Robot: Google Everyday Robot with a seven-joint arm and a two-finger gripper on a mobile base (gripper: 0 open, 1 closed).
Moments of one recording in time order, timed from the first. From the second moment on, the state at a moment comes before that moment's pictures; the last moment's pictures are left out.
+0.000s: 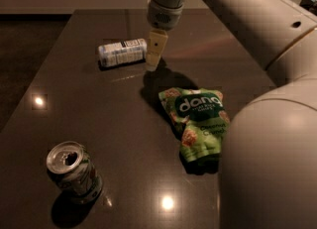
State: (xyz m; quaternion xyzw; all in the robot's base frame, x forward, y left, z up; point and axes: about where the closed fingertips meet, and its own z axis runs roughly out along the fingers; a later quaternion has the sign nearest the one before) arm 0.674 -0.002 0.906 -0.66 0.73 0.01 0.17
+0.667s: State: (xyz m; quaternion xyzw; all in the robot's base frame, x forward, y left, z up) arm 0.689 0.032 0.887 -0.67 0.73 0.01 0.15
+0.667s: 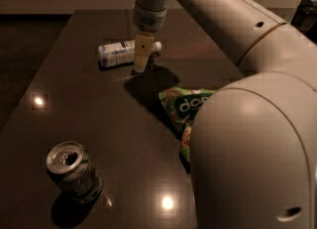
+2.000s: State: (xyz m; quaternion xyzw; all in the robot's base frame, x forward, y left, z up) arm 0.711 0.072 0.868 -0.69 0.71 0.01 0.12
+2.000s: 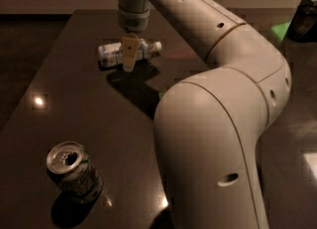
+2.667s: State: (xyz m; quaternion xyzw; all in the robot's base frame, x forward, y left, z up) arm 0.709 0.074 0.863 -0.71 0.70 0.00 0.11
